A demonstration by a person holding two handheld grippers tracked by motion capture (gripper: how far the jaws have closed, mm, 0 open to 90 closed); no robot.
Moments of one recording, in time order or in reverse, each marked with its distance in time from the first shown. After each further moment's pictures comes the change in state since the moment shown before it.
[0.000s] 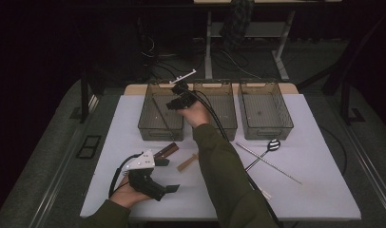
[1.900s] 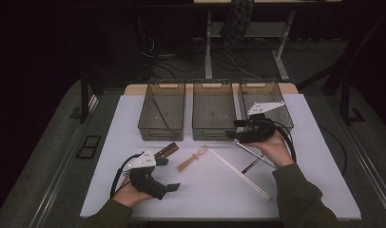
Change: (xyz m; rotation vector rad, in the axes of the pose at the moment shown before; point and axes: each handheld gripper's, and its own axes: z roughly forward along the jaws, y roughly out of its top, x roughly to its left) left arm 0.003 -0.004 0.005 0.004 0.032 -0.043; right arm -0.057 -0.162 -0.171 -0.153 0.085 -0.071
